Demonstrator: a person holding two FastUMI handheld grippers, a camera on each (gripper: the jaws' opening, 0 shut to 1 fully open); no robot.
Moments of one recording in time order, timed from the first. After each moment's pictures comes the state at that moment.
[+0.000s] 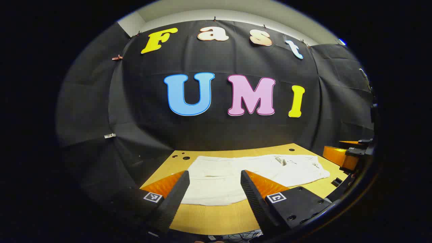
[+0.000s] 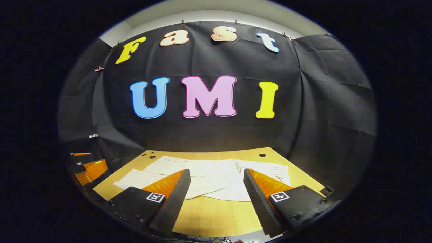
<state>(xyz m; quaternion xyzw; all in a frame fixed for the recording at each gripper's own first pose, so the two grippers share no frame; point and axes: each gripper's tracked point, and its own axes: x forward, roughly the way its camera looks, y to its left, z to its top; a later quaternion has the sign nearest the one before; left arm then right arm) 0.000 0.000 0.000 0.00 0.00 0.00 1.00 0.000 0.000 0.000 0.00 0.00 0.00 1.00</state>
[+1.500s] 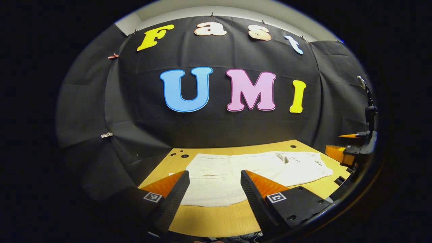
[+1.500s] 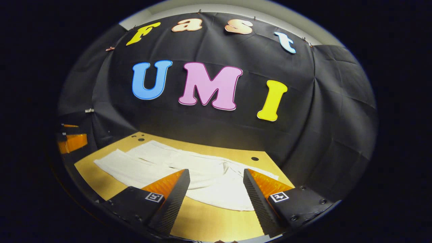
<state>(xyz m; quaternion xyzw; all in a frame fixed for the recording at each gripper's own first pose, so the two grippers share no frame) 0.035 -0.006 -0.004 0.00 0.02 0.01 1.00 0.066 -0.083 -0.031 -0.11 0.04 0.01 0.99</state>
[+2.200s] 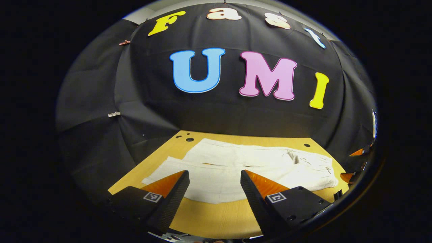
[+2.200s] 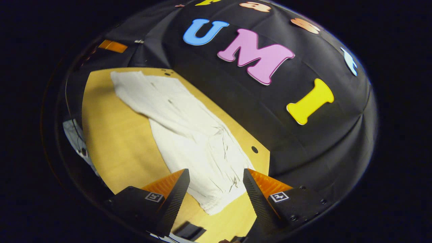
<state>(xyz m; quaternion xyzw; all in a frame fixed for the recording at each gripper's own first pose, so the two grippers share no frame) 0.089 -0.038 -0.043 -0.05 0.10 0.09 0.99 0.124 -0.232 -0.140 -0.39 0.16 0.17 0.89</state>
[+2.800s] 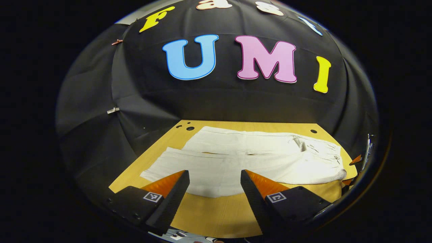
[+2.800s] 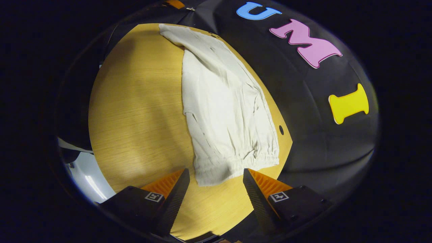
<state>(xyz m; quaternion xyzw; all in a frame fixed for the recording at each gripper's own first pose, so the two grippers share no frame) 0.103 -0.050 -0.075 -0.02 0.14 0.11 0.98 0.128 -0.318 -0.257 -0.51 0.26 0.25 0.78</state>
